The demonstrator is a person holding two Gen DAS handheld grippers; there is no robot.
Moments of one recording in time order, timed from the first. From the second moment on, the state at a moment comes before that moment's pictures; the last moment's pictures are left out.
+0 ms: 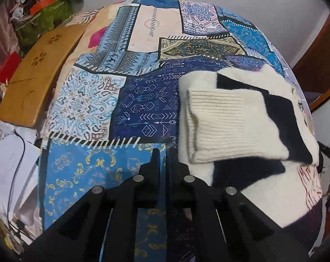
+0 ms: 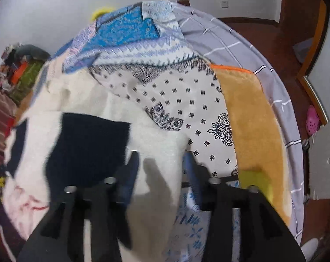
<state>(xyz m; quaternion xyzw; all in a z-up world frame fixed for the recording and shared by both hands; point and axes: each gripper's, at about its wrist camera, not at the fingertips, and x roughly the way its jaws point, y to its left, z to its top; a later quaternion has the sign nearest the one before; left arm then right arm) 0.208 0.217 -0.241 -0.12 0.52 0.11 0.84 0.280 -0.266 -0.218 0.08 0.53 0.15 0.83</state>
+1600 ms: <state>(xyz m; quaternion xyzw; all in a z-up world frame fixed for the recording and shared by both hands) 0.122 0.157 -0.233 -0.18 0.54 -0.01 0.82 0.138 -0.275 -0.223 0.14 0.57 0.22 0.78</state>
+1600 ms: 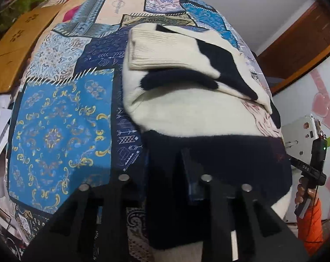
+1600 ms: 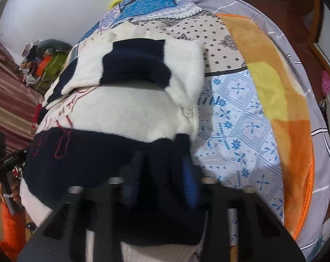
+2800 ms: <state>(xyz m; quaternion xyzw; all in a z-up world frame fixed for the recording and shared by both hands) 0.169 0.211 -0.193 -0.15 0.49 0.07 0.86 0.196 -0.253 -0.181 0.07 0.50 0.20 0.84</state>
